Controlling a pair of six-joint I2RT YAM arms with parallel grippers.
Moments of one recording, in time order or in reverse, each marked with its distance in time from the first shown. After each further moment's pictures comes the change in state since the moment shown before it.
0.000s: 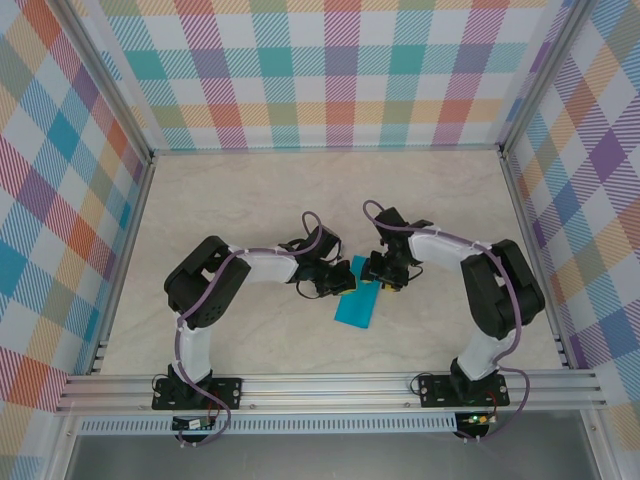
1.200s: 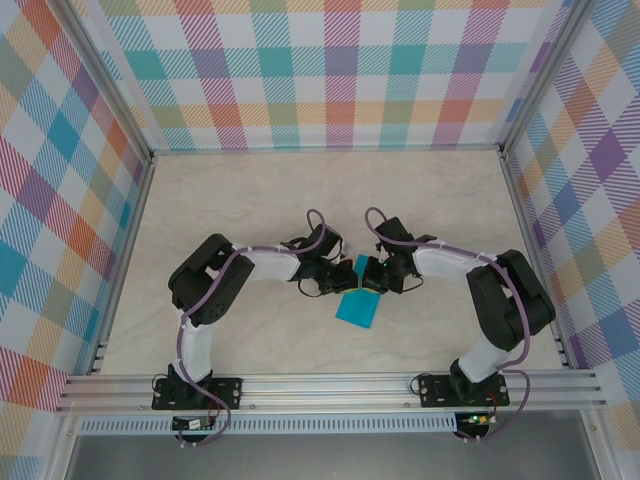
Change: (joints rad) left arm -0.002 0.037 0.030 0.010 0.034 0.063; right arm 0.021 -0.055 -0.146 0.213 -0.106 0.056
